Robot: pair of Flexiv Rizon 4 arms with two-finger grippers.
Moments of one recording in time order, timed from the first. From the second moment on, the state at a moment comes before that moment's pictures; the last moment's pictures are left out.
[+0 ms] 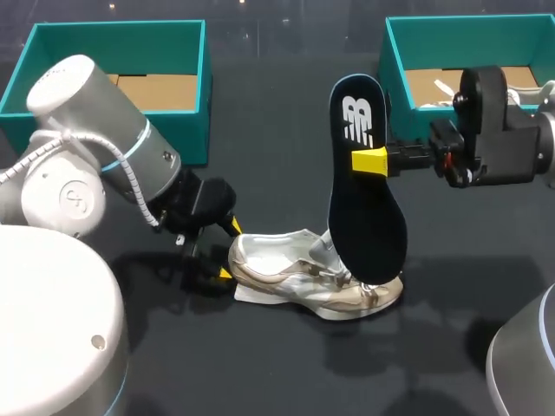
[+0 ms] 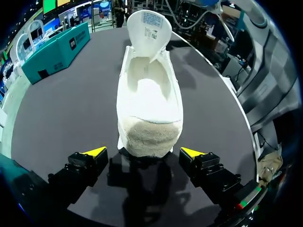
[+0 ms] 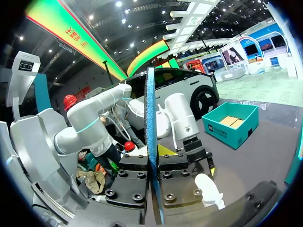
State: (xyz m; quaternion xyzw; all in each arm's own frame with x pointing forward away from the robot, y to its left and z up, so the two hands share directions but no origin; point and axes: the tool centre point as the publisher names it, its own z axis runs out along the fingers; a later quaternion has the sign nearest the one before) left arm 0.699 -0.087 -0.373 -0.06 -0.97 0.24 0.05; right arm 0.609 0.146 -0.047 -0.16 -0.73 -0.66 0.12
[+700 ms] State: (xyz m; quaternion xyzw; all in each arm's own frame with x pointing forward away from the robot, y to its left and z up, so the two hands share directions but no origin) left arm 0.696 -0.092 -0.351 -0.06 -0.99 0.11 0.04; right arm 0.609 0.146 -0.047 -0.16 -0.73 -0.66 0.12
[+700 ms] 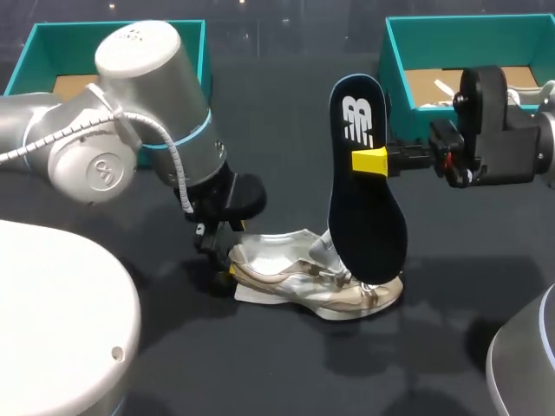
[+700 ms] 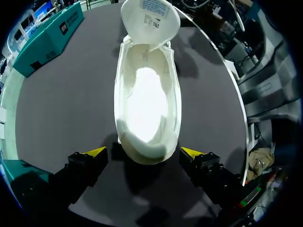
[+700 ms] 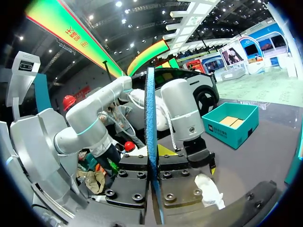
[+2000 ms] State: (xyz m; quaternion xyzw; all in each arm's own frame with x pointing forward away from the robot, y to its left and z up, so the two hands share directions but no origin) left arm 0.715 -0.139 -0.325 -0.09 -0.99 0.07 0.02; right arm 0.609 0.146 -0.047 -0.16 -0.73 -0.66 0.12
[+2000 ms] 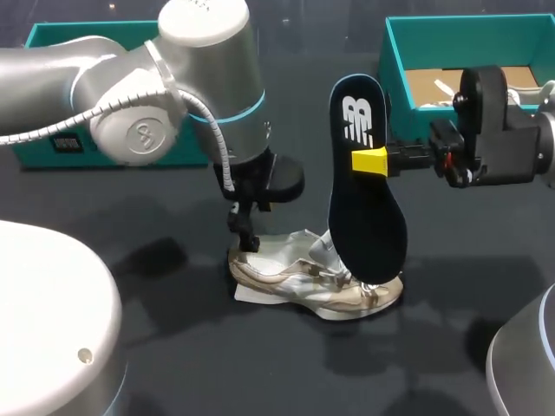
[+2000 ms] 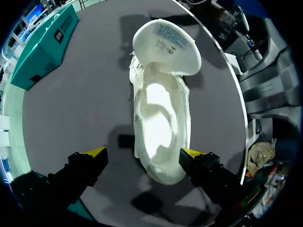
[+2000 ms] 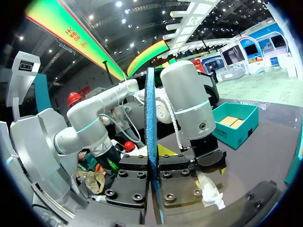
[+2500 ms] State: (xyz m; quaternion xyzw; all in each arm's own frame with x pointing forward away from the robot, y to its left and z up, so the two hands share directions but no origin) left arm 0.718 -0.178 -0.362 -0.07 -0.99 0.07 0.03; right arm 0.609 0.146 -0.047 -0.16 -0.73 -0.66 0.12
